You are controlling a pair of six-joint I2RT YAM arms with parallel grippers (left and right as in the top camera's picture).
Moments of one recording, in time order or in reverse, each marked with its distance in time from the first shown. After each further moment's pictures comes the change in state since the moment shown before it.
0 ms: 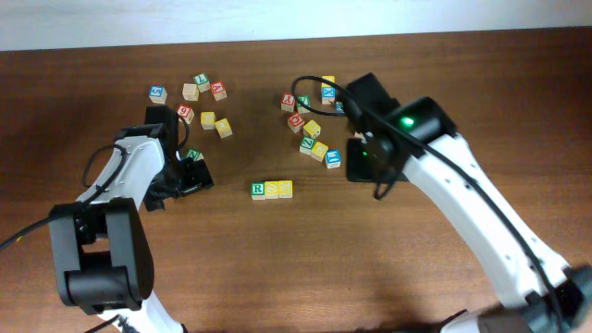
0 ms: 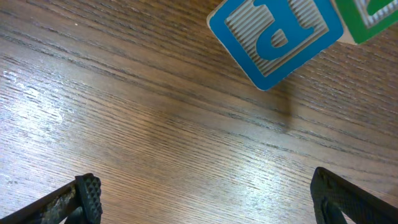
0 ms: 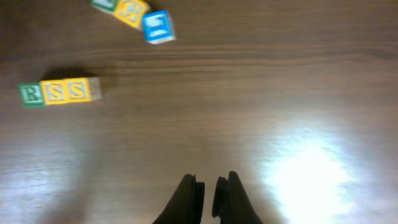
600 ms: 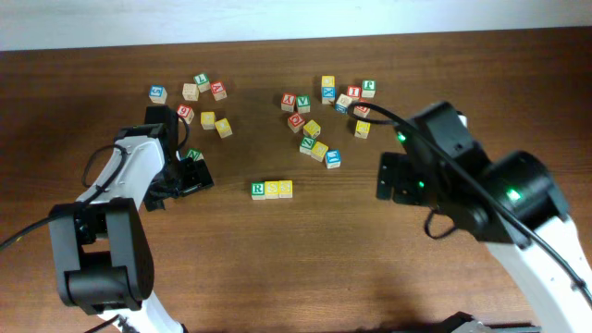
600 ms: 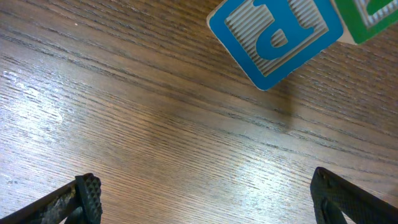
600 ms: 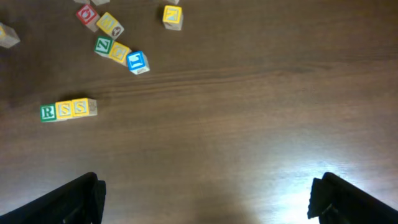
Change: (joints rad) left arm 0.000 0.000 0.000 0.000 0.000 0.000; right arm 0.010 -0.318 0.000 -0.105 0.139 0.042
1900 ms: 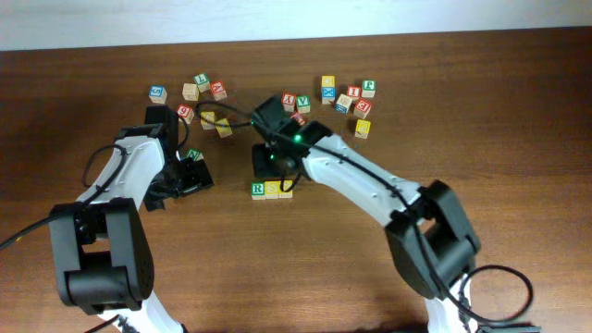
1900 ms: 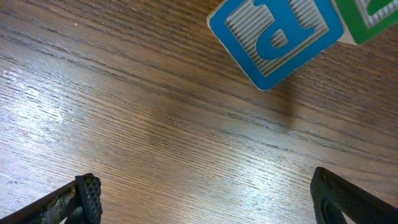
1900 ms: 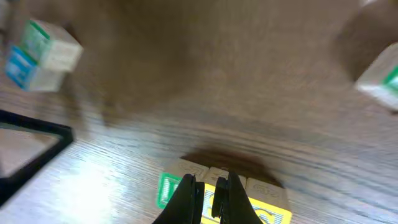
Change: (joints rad) left arm 0.000 0.000 0.000 0.000 0.000 0.000; right arm 0.192 0.789 -0.007 0.812 -0.361 -0.029
